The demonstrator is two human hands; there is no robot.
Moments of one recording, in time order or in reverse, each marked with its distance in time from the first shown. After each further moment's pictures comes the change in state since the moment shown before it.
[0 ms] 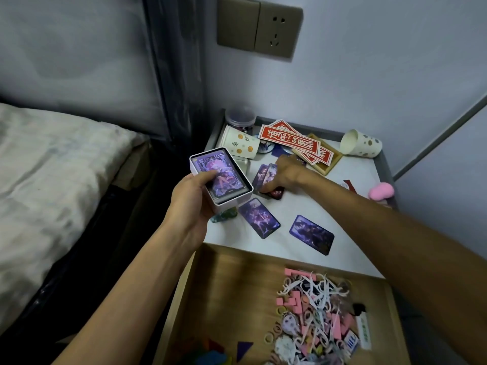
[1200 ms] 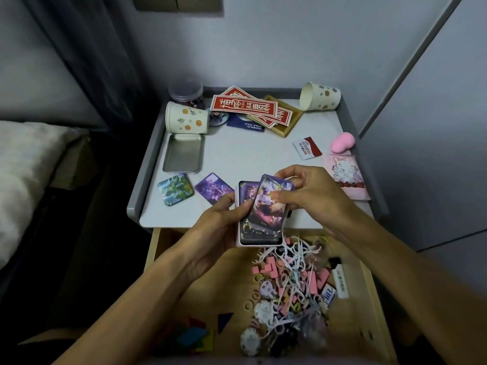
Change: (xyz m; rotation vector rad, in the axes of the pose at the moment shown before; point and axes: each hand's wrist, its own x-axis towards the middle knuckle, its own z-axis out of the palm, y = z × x) left_hand -0.036 -0.099 0.041 0.277 -0.527 -0.283; right_hand -0.167 0.105 0.026 1.067 0.086 -0.101
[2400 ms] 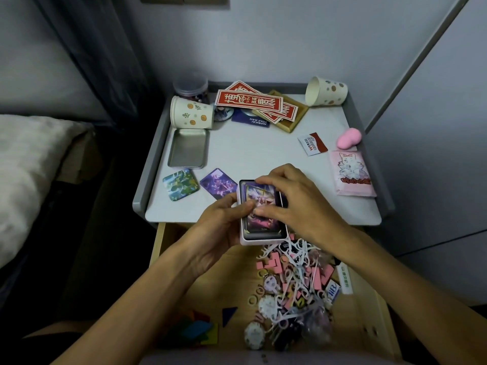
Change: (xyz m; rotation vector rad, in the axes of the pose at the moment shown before) left_hand -0.001 0.001 -0.005 -0.138 -0.016 -0.035; right_hand -0.007 0.012 0.025 -0.668 -0.025 -0.379
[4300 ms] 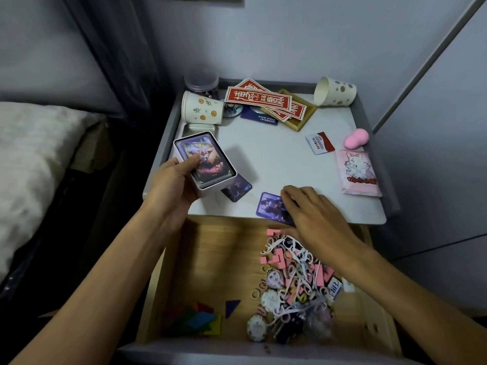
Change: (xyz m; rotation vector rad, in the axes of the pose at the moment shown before) left_hand -0.013 0.056 -0.031 0.065 0.499 0.301; right_hand -0.027 0.033 0.020 -0.721 -0.119 -0.113
